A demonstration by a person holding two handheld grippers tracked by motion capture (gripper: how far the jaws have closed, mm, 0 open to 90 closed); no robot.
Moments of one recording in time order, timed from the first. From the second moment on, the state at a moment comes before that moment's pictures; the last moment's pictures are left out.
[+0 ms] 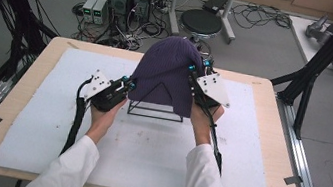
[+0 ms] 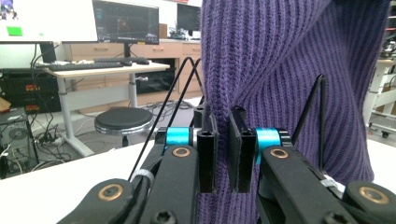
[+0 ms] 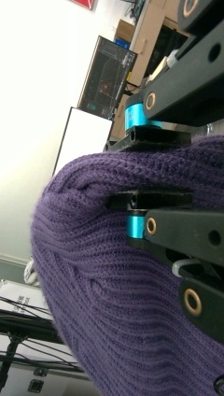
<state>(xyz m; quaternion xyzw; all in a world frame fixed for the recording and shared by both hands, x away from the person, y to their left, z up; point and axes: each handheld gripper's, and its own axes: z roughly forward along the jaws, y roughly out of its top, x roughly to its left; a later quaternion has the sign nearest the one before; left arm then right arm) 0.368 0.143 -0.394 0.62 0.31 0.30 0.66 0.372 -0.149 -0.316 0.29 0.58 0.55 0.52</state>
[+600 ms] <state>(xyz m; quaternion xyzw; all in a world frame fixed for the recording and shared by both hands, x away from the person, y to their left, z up) 0.371 0.142 -0.418 0.66 0.33 0.31 0.60 0.369 -0.150 -0.342 0.28 0.62 0.52 0.51</state>
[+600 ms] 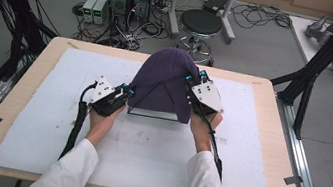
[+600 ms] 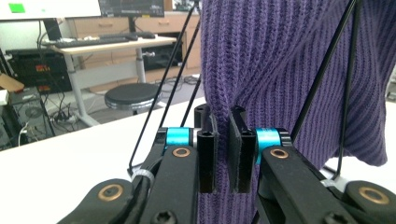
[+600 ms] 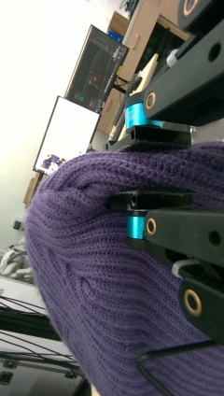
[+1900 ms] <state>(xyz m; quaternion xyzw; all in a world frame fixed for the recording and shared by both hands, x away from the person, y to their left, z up) 0.358 0.150 -0.421 0.63 0.38 0.32 0.60 0.364 -0.171 -0.344 0.30 0.63 0.58 0.41</state>
